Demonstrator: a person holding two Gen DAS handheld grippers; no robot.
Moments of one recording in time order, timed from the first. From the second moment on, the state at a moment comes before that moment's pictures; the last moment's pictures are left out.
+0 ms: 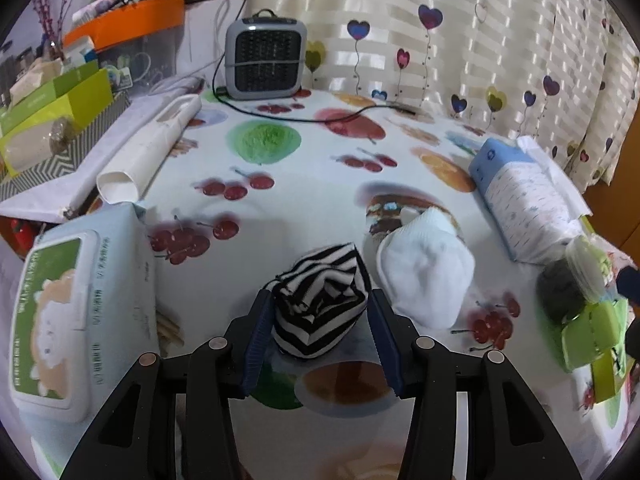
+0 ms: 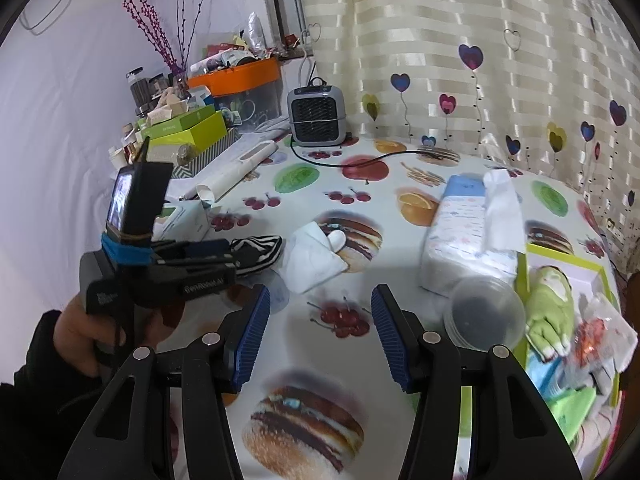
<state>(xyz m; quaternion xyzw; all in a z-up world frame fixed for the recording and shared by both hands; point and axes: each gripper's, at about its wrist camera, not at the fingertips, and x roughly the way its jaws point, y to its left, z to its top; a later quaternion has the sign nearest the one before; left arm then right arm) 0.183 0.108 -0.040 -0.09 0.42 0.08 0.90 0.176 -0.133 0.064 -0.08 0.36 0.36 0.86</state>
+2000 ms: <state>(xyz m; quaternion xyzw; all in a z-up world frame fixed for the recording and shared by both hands) 0.126 0.087 0.010 -0.12 0.33 0.06 0.93 0.186 -0.102 0.064 -0.04 0.37 0.36 0.86</state>
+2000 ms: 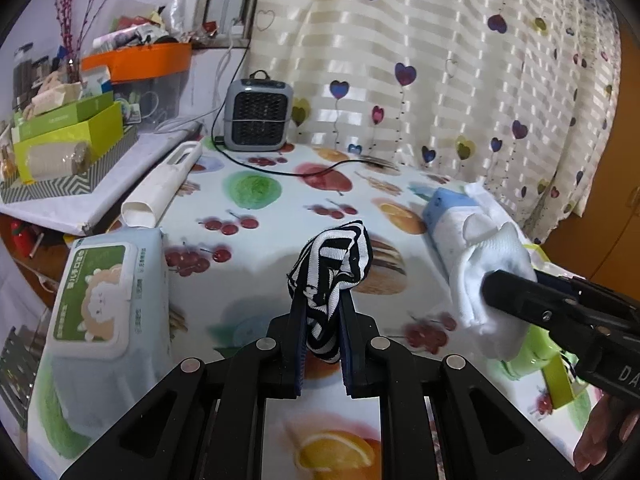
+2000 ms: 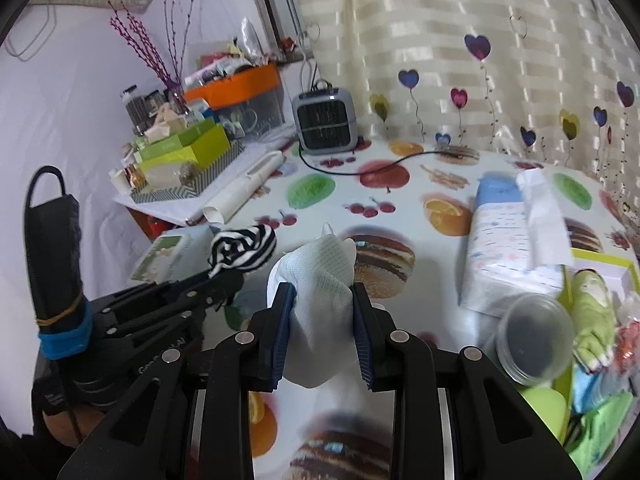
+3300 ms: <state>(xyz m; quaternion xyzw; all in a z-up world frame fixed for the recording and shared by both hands) 0.085 -0.006 0.058 -0.08 0.30 -0.03 0.95 0.129 -0.198 0.107 0.00 0.30 0.33 0.89</state>
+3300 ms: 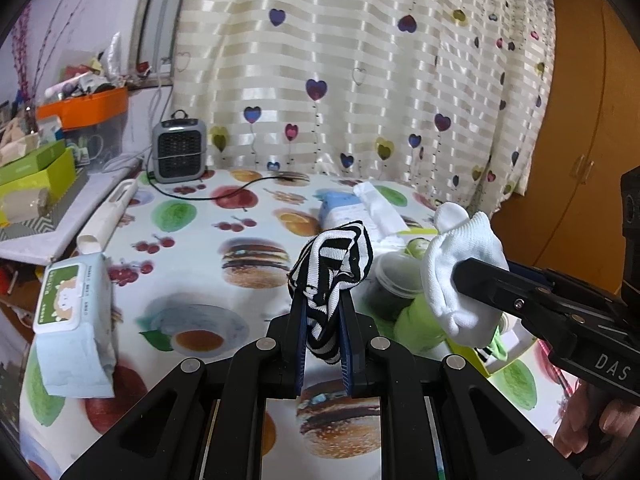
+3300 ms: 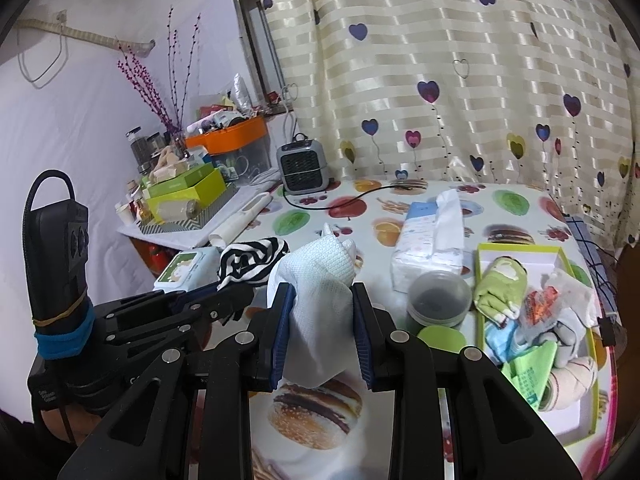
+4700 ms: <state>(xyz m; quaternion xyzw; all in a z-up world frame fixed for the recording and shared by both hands) 0.139 -0.089 0.064 -0.05 0.31 -0.14 0.94 0.180 -0.352 0.120 0.06 0.29 0.16 0.94</state>
